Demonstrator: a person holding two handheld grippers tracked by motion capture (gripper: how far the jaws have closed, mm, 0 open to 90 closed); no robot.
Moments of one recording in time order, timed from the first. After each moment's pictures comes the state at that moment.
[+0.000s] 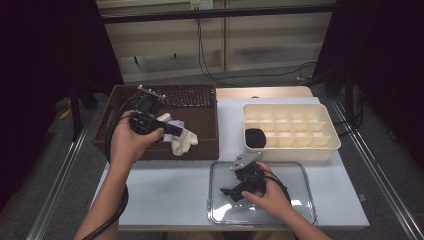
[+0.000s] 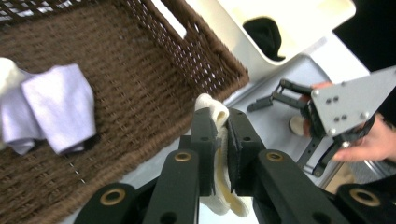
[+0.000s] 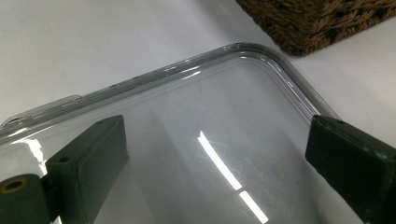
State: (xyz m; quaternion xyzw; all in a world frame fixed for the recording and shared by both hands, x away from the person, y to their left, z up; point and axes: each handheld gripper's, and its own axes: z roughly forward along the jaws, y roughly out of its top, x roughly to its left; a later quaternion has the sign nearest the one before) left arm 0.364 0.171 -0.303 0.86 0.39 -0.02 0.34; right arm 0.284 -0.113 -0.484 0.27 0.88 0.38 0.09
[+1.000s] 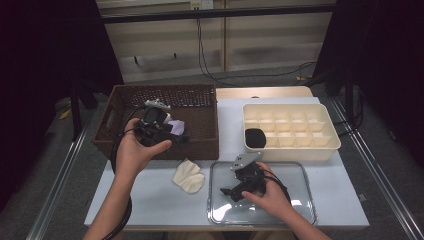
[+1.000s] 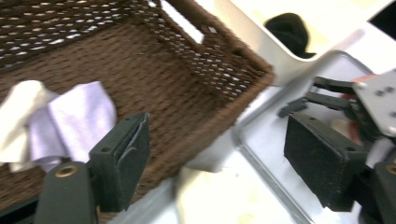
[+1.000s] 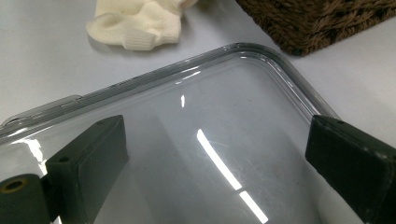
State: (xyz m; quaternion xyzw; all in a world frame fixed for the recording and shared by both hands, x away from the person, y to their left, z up) left arm 0.360 0.166 -0.323 0.85 0.38 0.08 0.35; right arm 0.284 -0.113 -0.484 0.27 0.88 0.38 0.09
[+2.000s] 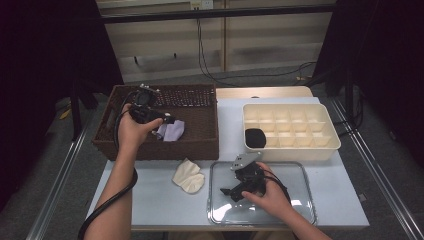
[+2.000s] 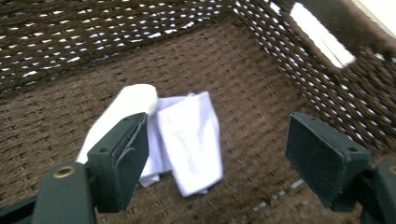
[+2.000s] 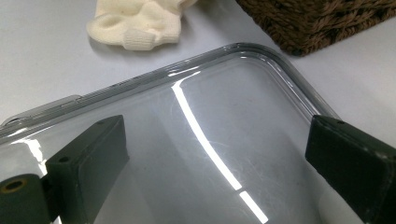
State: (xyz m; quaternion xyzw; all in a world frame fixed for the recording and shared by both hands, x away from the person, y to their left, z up) left arm 0.449 0.200 -0.355 0.83 0.45 0.11 0.31; right arm 0.284 -0.113 -0.484 0.27 0.88 0.38 0.09
